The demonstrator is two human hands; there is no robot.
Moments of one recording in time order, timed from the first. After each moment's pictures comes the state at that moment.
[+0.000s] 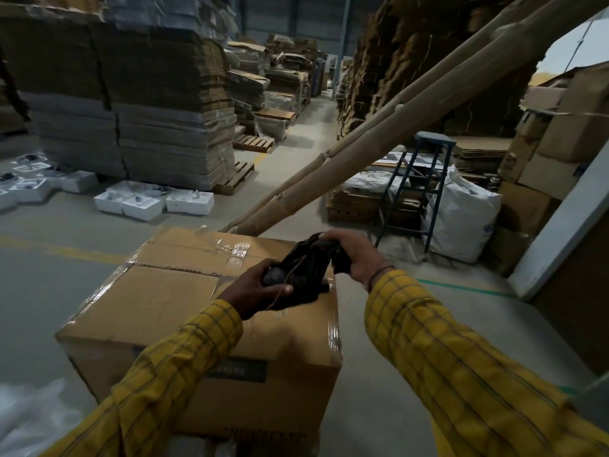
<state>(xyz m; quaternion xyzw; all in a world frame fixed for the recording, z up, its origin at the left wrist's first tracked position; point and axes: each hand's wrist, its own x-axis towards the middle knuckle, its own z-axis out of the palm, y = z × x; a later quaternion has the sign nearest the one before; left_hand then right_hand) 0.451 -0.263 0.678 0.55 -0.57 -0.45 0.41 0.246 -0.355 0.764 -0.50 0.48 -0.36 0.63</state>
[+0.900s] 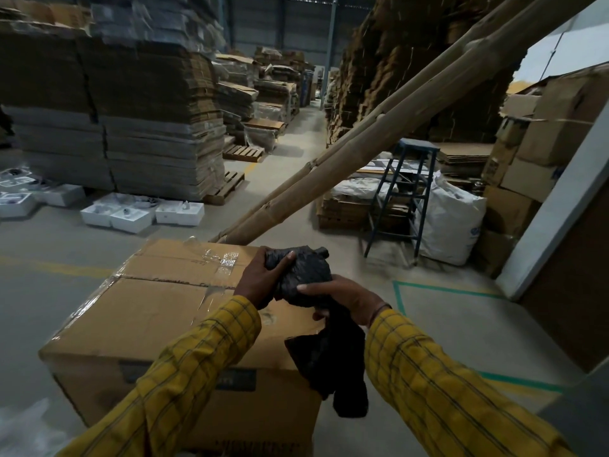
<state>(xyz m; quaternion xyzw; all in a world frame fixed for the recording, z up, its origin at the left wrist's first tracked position) 0.406 -0.293 0.701 0.56 -0.45 -0.42 0.55 0.208 -0.308 0.731 -0.60 0.40 -0.20 0.67</state>
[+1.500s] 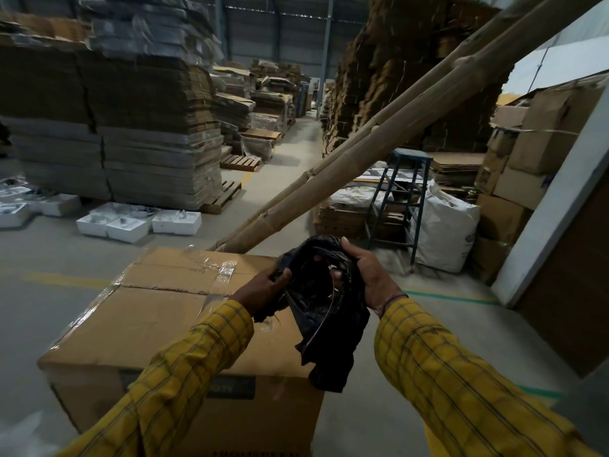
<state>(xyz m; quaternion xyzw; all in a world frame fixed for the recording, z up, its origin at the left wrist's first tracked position) 0.411 -0.282 0.708 0.53 -0.60 -0.45 0.41 0.191 -0.333 0.768 -0.41 0.32 -0.37 0.77</state>
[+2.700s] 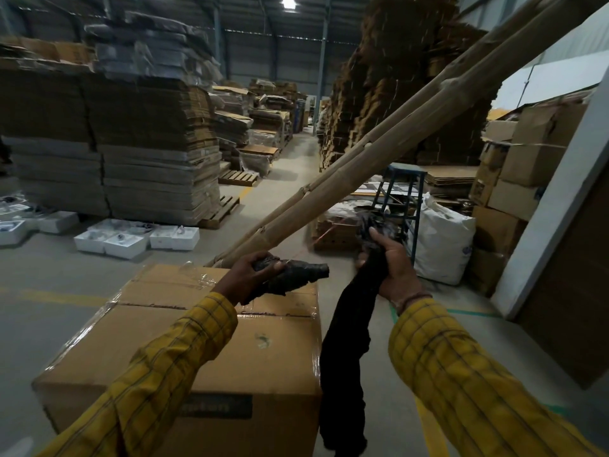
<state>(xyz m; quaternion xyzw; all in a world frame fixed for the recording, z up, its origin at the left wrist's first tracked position) 0.439 -0.292 0.755 0.55 -0.60 -0.37 0.44 0.154 -0.344 0.818 -0.38 0.31 -0.51 0.71</state>
